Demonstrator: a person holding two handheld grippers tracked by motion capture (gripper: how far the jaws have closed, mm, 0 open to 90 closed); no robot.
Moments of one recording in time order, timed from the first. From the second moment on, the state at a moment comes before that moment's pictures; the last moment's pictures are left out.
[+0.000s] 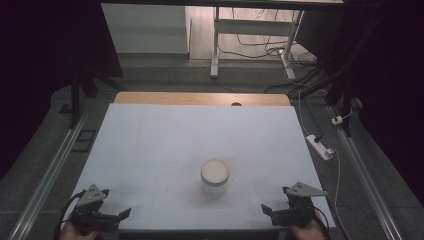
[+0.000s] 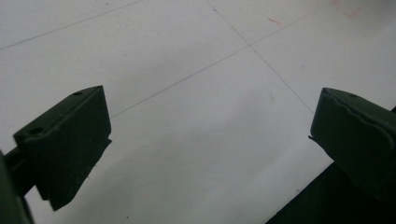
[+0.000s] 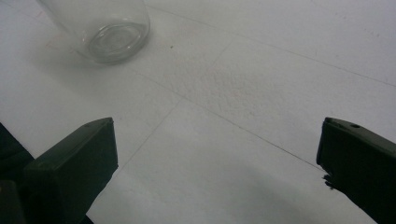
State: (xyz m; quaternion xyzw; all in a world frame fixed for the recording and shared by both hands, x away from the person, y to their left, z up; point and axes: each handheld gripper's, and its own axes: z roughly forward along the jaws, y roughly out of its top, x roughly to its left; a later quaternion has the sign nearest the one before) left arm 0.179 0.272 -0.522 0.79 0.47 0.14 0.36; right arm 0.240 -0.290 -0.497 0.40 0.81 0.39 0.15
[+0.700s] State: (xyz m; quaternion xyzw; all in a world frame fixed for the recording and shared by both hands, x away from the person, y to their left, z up) left arm 0.179 0.273 -0.523 0.80 0.46 0.12 0.37; right arm 0.241 -0.286 -0.498 0.39 0.83 0.39 0.14
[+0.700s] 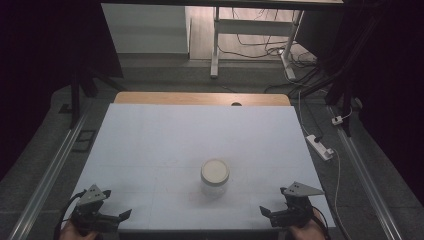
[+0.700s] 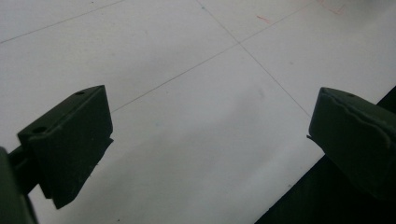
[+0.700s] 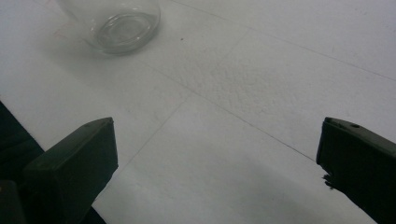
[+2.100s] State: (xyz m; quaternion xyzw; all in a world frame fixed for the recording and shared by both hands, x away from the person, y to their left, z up) left arm 0.181 0.274 -0.523 0.80 0.46 0.11 0.37; right arm 0.241 -0.264 -0.490 0.33 0.84 0.41 0.13
